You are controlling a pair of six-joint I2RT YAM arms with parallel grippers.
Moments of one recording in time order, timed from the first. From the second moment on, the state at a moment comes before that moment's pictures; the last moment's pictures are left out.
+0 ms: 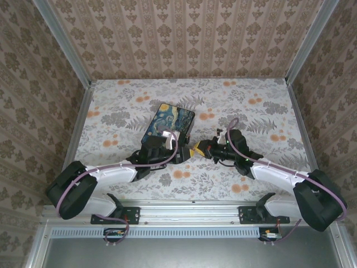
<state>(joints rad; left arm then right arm) -0.84 1.35 0.48 0.54 0.47 -0.90 0.55 1.23 0.48 0.35 -0.47 1.41</state>
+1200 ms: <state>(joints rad) -1.02 1.46 1.04 -0.31 -0.12 0.28 0.37 0.99 0.70 -0.30 -0.49 1.23</state>
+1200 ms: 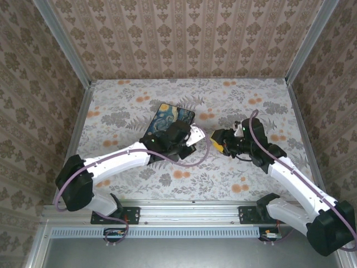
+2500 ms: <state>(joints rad) -1.08 1.45 0.83 0.18 -0.25 0.76 0.36 1.19 0.70 -0.08 -0.56 1.36</state>
